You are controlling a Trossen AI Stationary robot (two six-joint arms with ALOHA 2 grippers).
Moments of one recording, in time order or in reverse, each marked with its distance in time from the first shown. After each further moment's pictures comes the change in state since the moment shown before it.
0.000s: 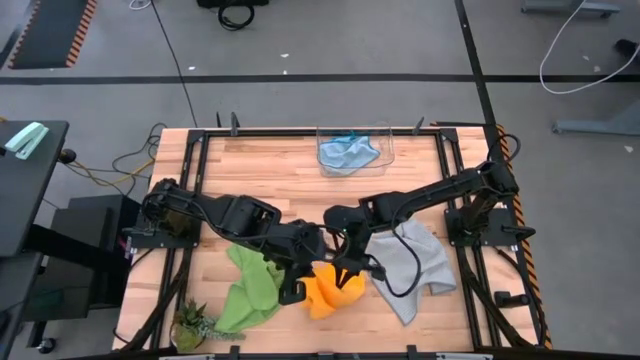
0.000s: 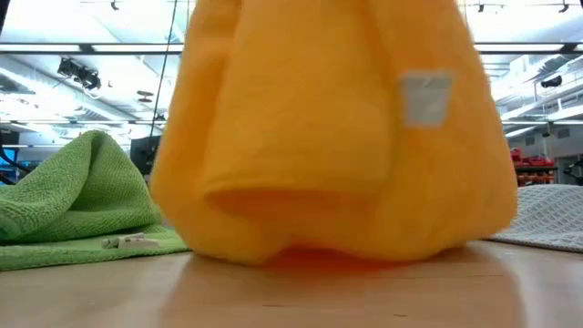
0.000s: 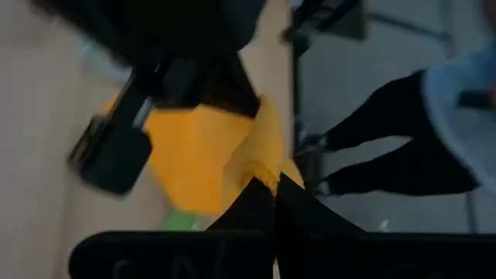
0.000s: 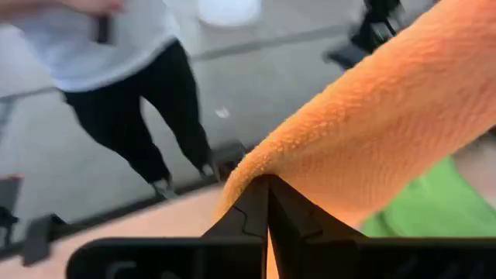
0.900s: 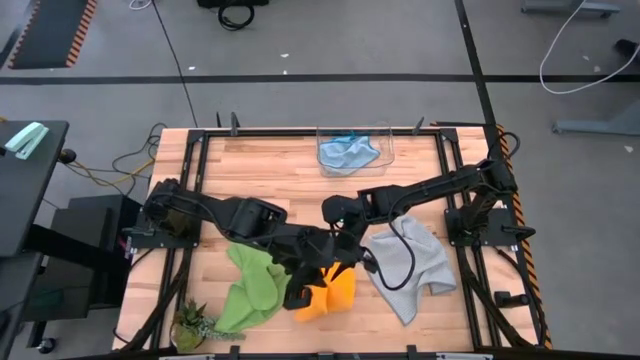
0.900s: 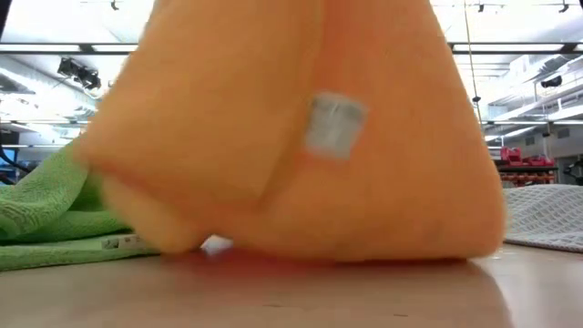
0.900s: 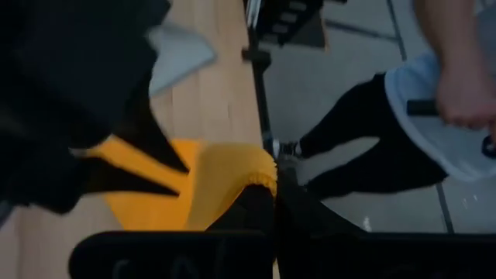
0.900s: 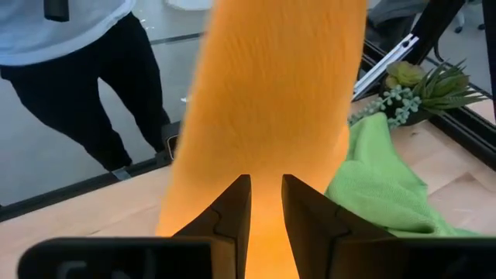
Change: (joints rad) left arm 0.015 0.006 -0.048 0.184 0.101 0.081; right arm -0.057 0.000 0.000 0.030 0.054 -0.053
